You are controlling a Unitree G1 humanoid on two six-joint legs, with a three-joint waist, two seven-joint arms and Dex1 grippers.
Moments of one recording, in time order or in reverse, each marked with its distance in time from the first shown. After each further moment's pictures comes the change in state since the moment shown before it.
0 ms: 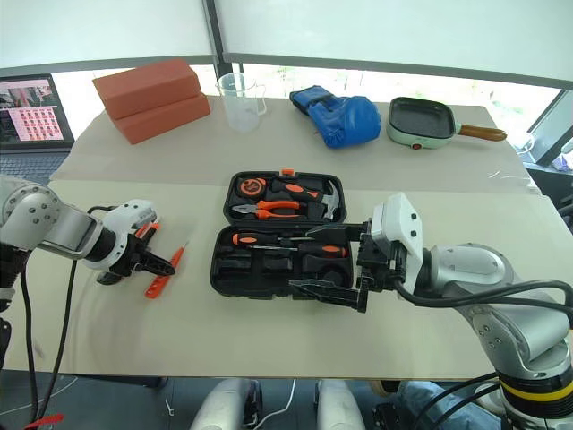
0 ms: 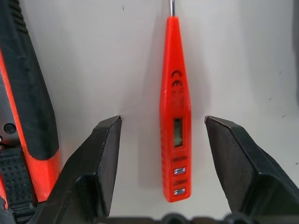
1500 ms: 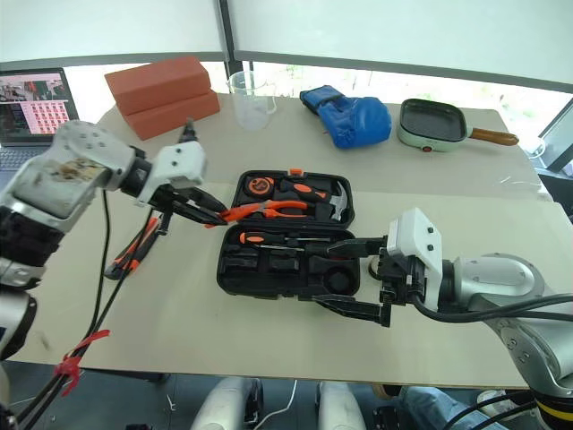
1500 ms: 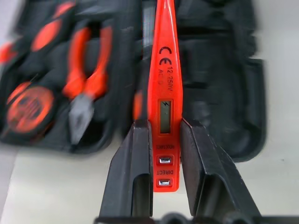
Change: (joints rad) left arm -0.228 -0.208 -0.201 0.087 0.784 -1.275 -1.167; right arm 0.149 -0.140 -0.089 -0.033 0.020 0.002 0.019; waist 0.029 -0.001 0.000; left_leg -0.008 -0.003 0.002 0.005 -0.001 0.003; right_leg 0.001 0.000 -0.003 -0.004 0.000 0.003
